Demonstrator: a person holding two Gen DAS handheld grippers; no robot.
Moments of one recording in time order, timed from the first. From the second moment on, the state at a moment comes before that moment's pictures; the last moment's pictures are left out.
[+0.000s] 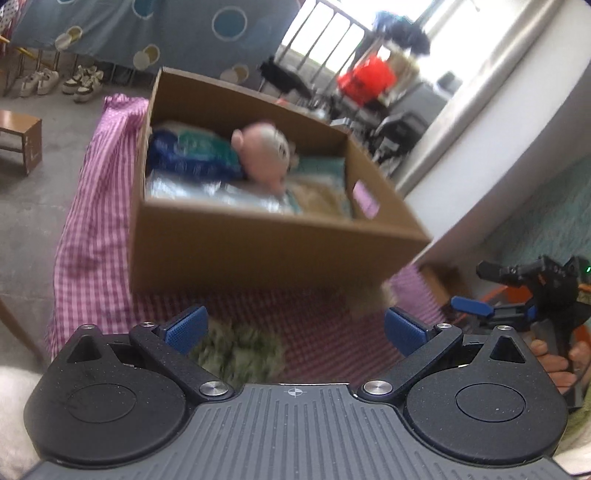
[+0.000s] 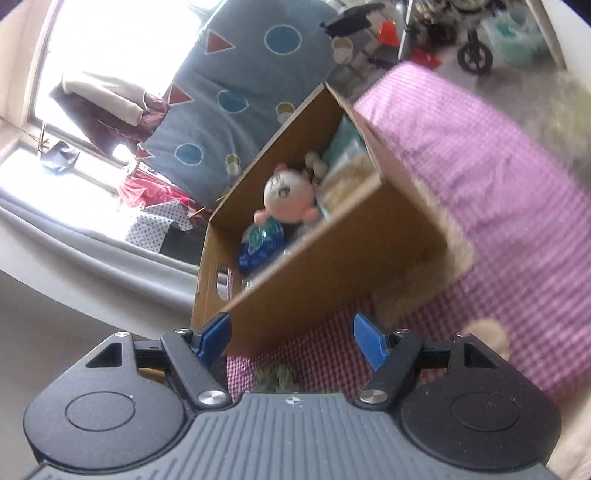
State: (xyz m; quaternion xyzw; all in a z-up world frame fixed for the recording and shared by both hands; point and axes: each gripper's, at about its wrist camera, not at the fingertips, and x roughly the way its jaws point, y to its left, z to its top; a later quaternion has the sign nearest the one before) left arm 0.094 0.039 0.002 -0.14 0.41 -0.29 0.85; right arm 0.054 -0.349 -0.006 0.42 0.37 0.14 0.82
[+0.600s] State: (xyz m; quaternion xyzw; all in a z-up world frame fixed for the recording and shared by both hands) left arm 0.091 0.000 -0.050 0.01 0.45 -0.22 0.86; right arm 0.128 -0.164 -0.059 0.15 0.45 0.22 0.85
